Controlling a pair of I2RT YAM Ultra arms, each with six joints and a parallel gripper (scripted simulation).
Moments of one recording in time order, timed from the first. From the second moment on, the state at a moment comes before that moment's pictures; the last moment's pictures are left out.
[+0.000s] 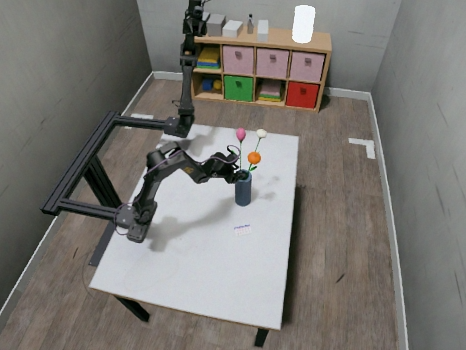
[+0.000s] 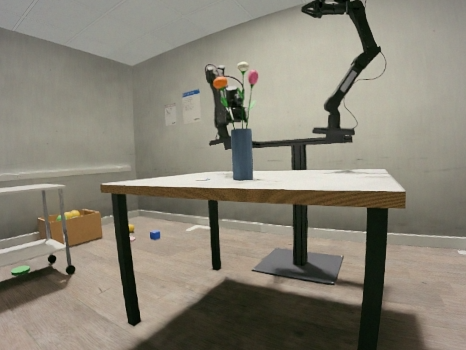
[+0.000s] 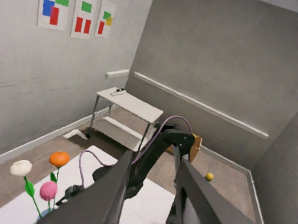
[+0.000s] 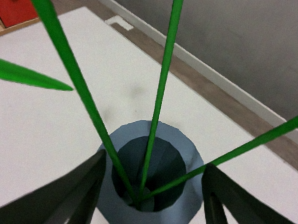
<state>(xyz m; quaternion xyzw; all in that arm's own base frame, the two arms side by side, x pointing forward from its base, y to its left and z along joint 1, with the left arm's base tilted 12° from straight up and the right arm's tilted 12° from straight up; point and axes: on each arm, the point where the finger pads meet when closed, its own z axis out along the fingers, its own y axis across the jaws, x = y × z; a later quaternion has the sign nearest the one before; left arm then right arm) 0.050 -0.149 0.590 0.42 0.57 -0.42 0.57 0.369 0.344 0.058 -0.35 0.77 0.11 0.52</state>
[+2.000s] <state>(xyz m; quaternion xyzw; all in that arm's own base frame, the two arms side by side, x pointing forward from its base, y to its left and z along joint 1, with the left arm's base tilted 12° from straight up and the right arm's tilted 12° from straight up) 0.050 -0.149 0.590 0.42 0.57 -0.42 0.57 0.340 0.319 0.059 -0.35 0.78 0.10 0.51</state>
